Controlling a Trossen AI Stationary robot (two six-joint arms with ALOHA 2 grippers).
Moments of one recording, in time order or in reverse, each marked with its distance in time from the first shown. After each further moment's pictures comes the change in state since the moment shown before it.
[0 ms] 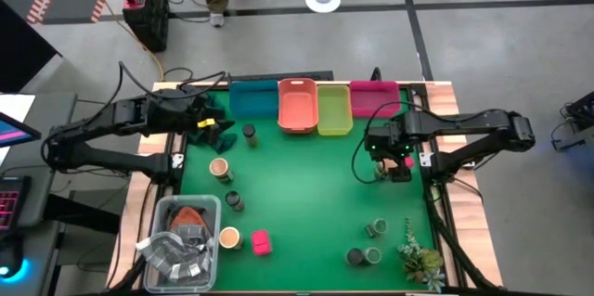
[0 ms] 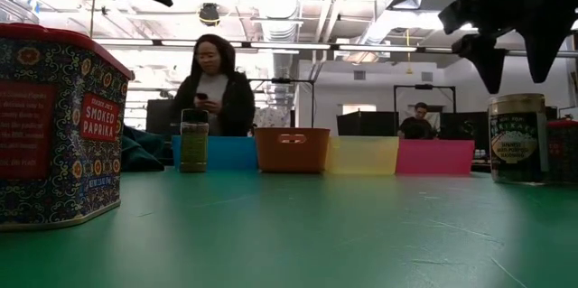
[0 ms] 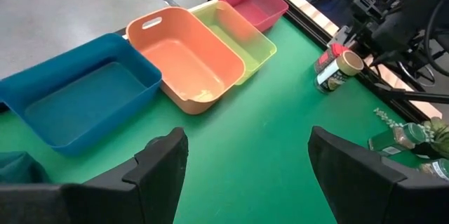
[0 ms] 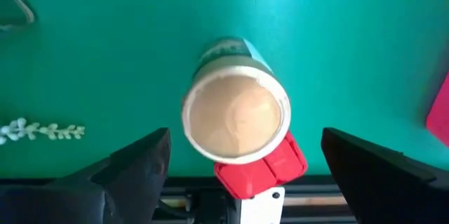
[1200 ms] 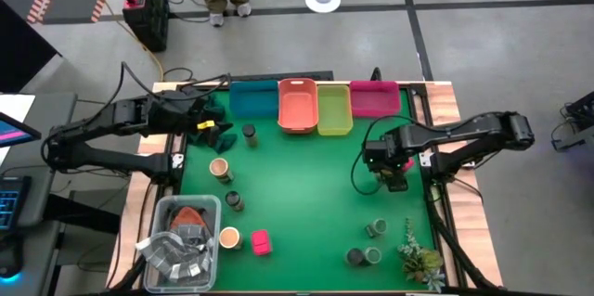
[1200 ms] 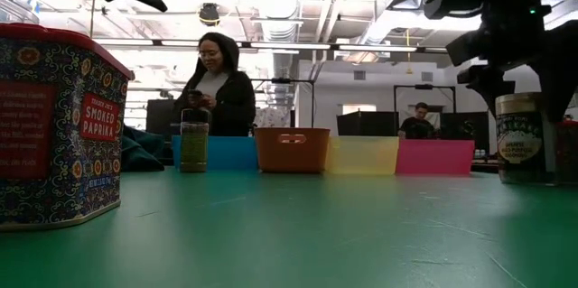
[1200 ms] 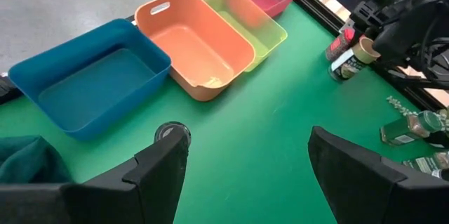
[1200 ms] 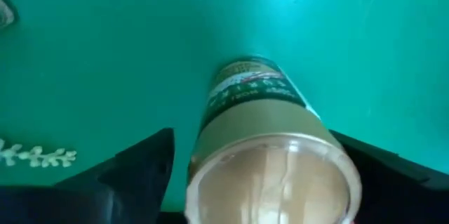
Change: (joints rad) left arm 0.000 0.000 0.000 -0.055 -0.001 -0.003; right arm 0.060 0.006 -0.207 0.220 -0.043 0.031
